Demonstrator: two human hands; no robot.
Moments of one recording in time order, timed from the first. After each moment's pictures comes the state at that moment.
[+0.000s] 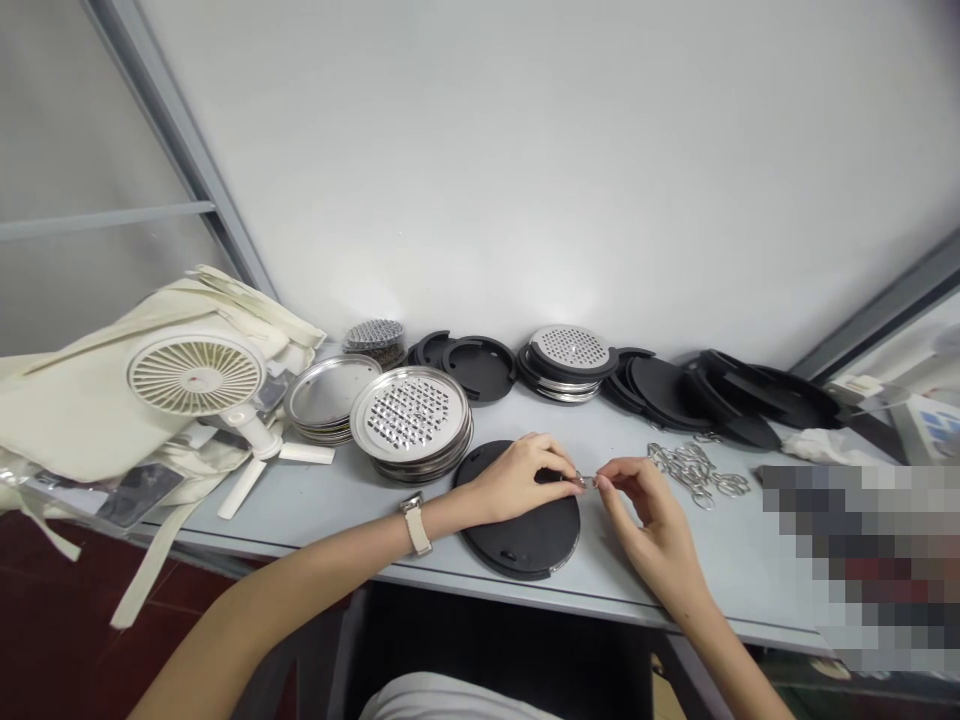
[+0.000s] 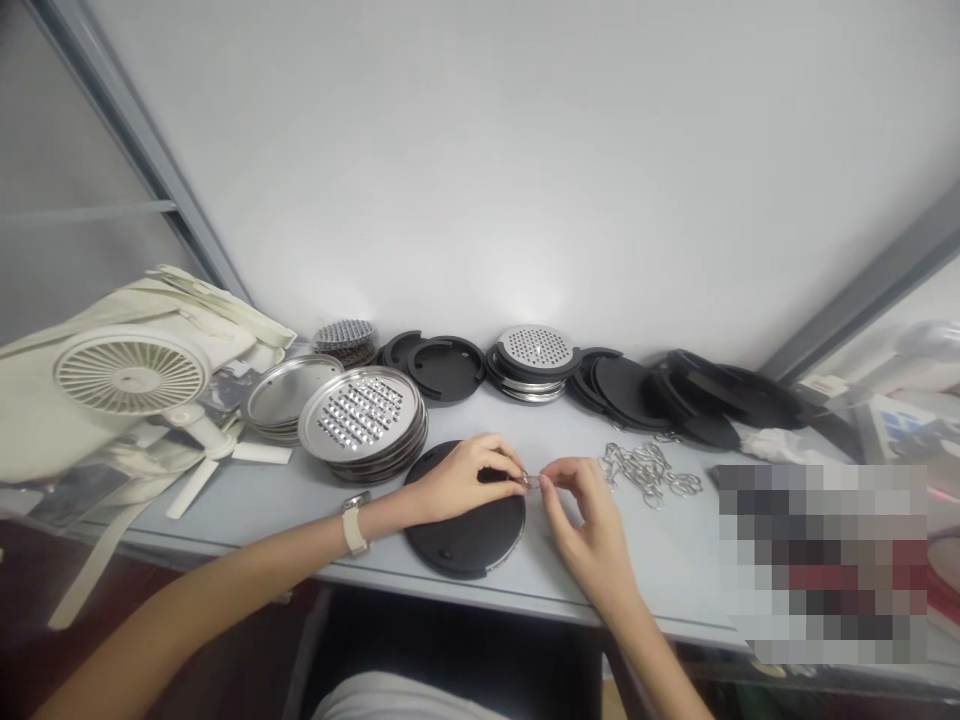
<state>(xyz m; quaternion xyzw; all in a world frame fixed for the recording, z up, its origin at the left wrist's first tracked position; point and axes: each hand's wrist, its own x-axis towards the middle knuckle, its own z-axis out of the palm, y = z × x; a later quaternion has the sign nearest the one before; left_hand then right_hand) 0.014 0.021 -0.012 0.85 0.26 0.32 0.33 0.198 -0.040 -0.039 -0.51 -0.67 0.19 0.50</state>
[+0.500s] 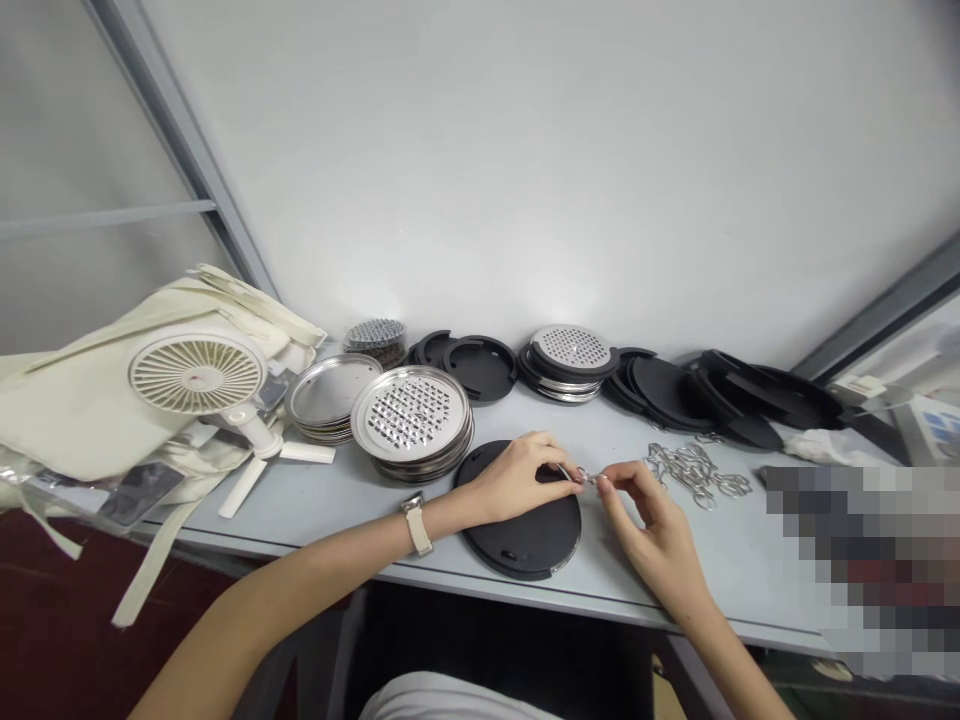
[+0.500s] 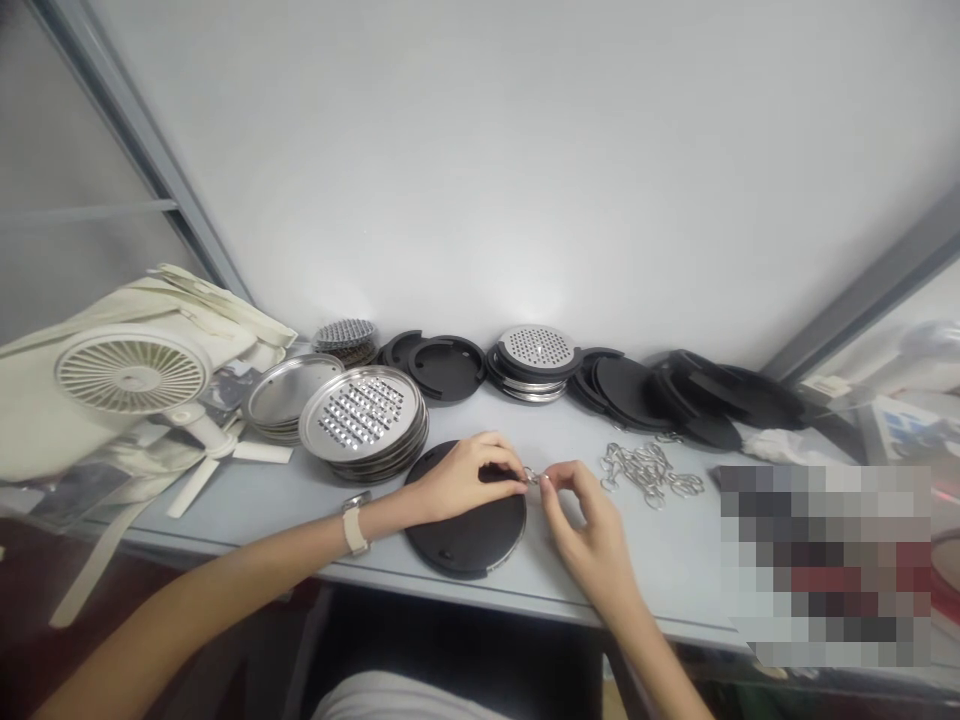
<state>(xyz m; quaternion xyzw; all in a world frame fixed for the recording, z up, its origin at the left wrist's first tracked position) 0.014 0.019 -0.009 0.85 0.28 0.32 0.32 0.198 -0.043 -0.038 -0.53 -0.67 0.20 0.47</state>
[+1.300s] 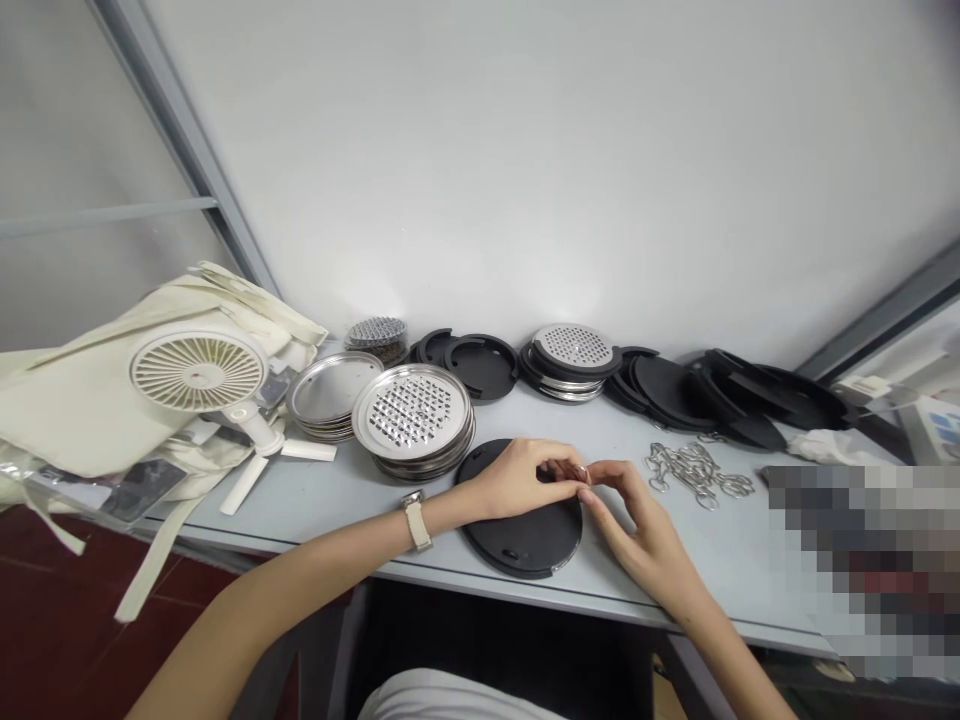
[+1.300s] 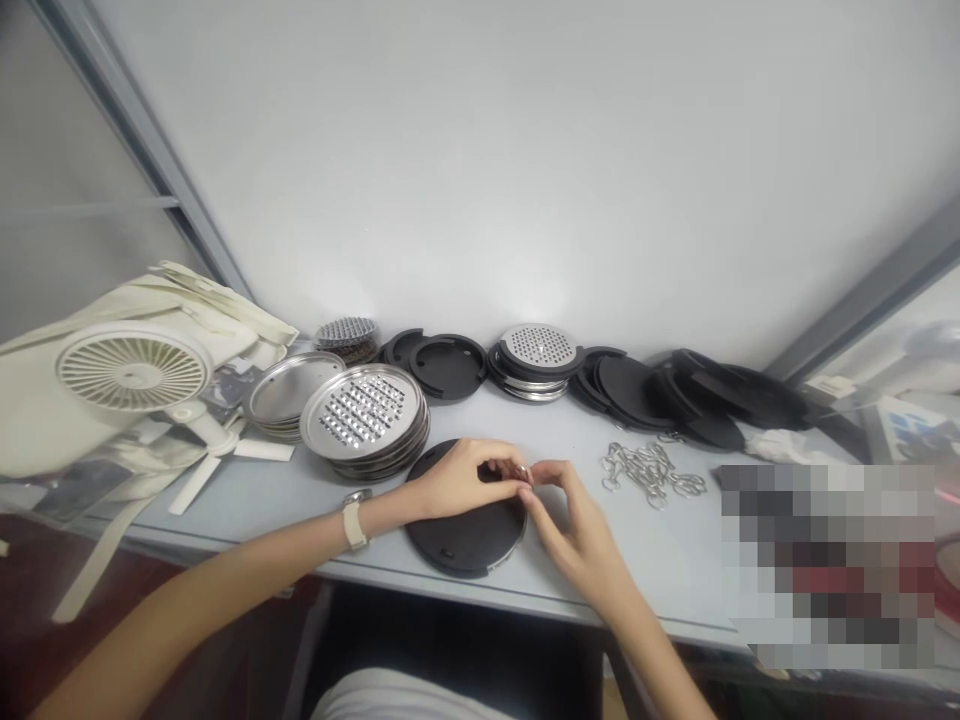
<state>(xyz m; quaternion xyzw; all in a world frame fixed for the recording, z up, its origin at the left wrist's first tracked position) 0.014 0.015 -0.007 0.80 0.25 0.33 0.44 0.195 -0.042 -0.037 -0.49 -0.73 0.20 0.42</state>
